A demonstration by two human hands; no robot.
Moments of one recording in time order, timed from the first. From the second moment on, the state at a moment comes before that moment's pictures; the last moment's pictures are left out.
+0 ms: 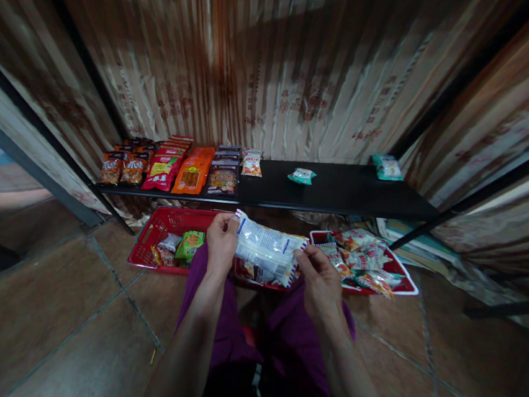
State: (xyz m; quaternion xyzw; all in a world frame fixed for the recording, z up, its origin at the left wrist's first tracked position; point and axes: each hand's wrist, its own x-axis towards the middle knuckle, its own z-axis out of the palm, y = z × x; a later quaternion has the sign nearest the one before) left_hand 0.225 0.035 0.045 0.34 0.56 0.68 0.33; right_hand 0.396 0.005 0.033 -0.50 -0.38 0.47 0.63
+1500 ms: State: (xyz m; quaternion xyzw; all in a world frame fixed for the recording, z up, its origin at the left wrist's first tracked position) left_hand 0.204 0.038 0.040 0.14 0.50 0.62 0.59; right_hand 0.407 0.000 0.036 -0.41 -0.73 0.39 0.40
